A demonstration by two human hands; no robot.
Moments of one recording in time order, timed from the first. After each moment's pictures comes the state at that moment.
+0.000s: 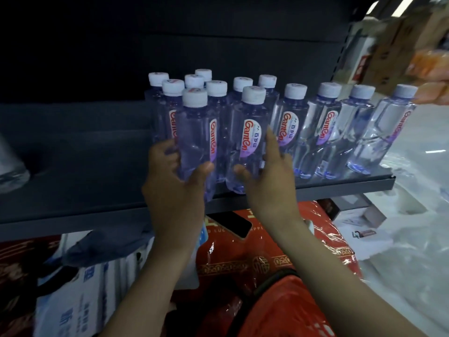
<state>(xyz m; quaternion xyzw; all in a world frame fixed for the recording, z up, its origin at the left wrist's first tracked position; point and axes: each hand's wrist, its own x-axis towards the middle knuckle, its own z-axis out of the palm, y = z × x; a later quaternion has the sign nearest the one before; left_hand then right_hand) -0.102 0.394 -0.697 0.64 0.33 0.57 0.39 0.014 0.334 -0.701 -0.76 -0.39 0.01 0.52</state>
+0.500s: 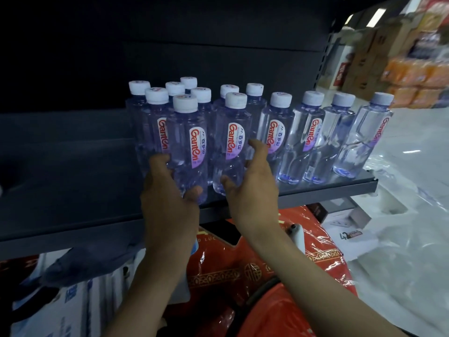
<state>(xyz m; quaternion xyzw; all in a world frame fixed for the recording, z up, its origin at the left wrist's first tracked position) -0.097 0.409 -0.714 0.71 0.37 0.48 0.36 0.009 0.345 -0.708 -0.79 -0.36 -0.05 0.49</state>
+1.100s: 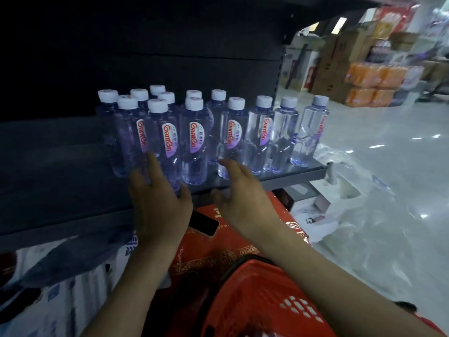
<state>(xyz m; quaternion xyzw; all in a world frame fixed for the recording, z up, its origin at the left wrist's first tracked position) -0.091 0.379 -0.720 0.78 0.40 0.43 0.22 0.004 0.266 -0.687 -0.82 -0.46 -0.01 0.34</state>
